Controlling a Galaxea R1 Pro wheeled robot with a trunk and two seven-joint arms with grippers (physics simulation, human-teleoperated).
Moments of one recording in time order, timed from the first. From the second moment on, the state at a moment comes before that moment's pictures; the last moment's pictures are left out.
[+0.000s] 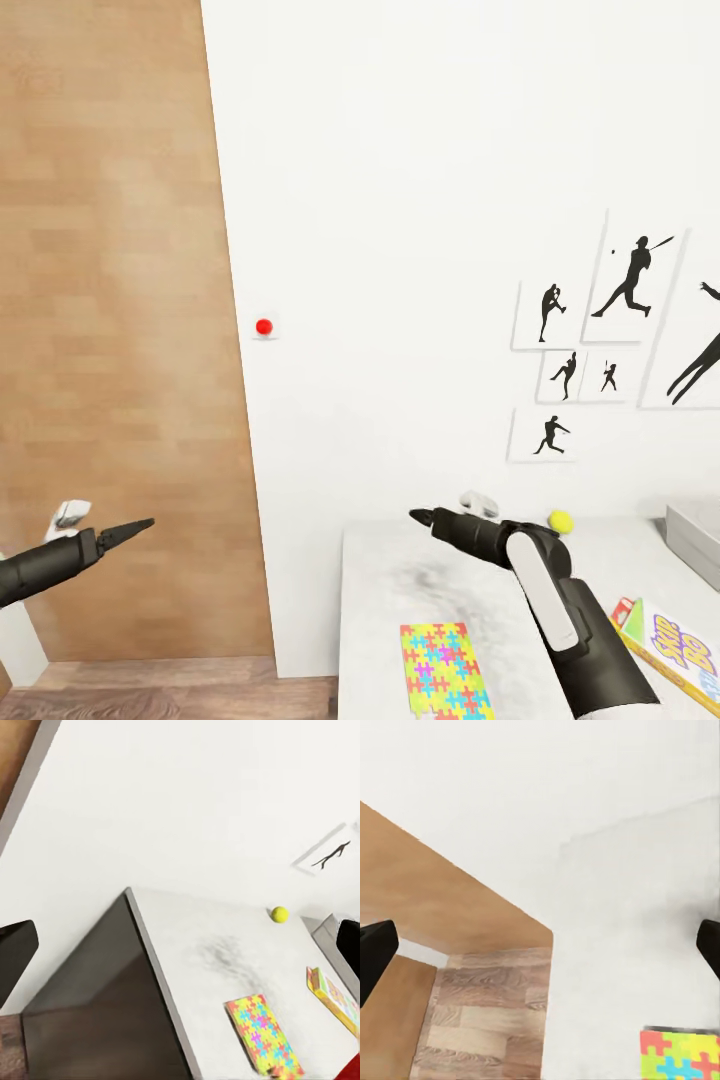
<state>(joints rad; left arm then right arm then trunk) -0.49 0.24 0.86 -1.18 -0.48 0.84 -1.56 -0.42 -0.02 0.05 -1.35 -0.68 0.88 -0.08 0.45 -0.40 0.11</state>
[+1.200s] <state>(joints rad) -0.50 0.18 0.67 -1.11 -0.47 0.80 -1.27 -0.69 0.06 0.06 -0.69 -0.38 0.68 -0.20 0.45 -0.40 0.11</state>
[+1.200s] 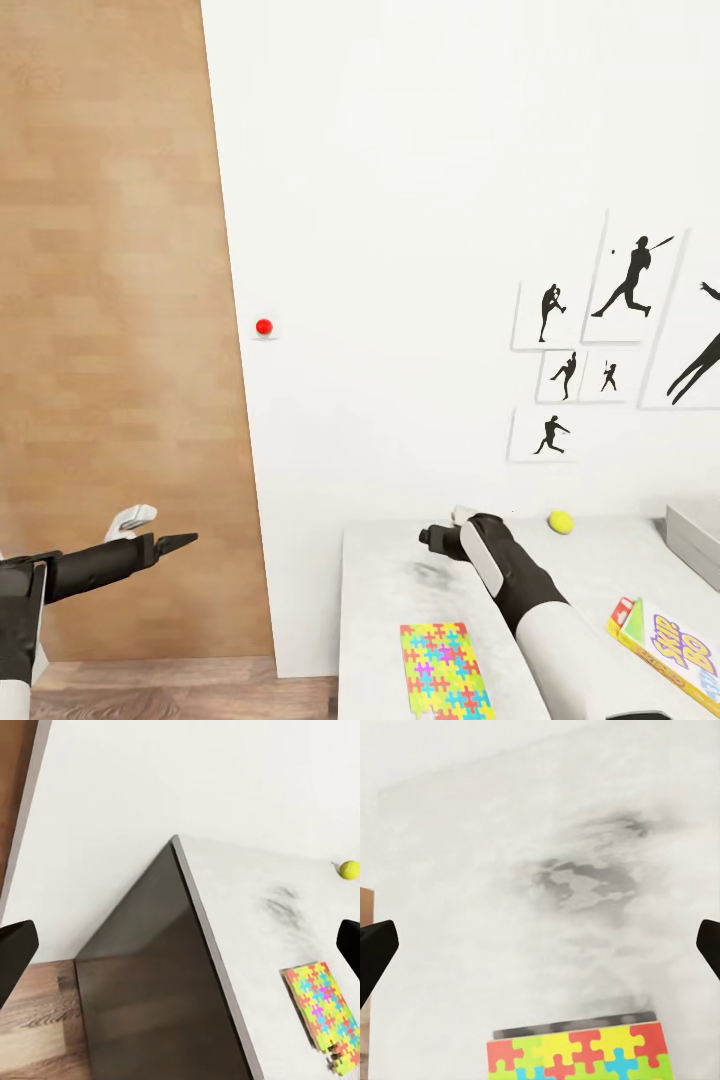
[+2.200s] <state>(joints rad) -0.50 0.17 0.67 -1.11 -0.47 0.80 -1.24 -0.68 0.04 0.04 -0.69 -0.39 0.80 -0.20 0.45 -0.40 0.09</state>
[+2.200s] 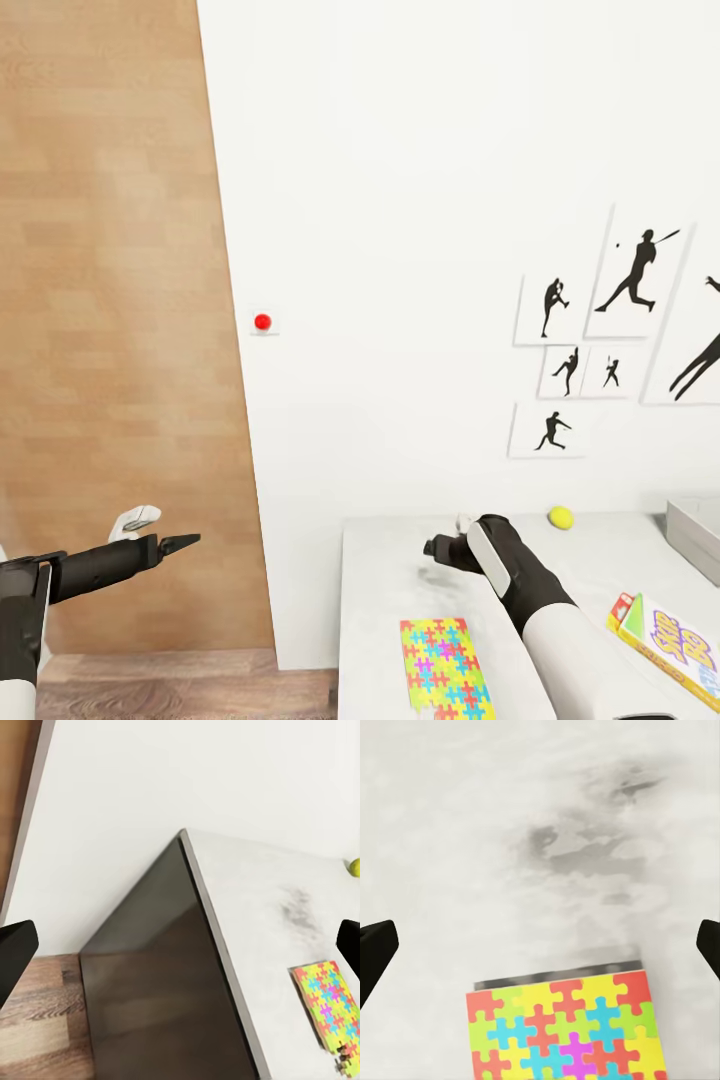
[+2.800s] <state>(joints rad) -0.50 0.15 0.67 -1.11 -0.47 0.79 -1.24 -0.69 0.03 0.04 -0.68 -0.39 0.79 -0.20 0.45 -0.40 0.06</state>
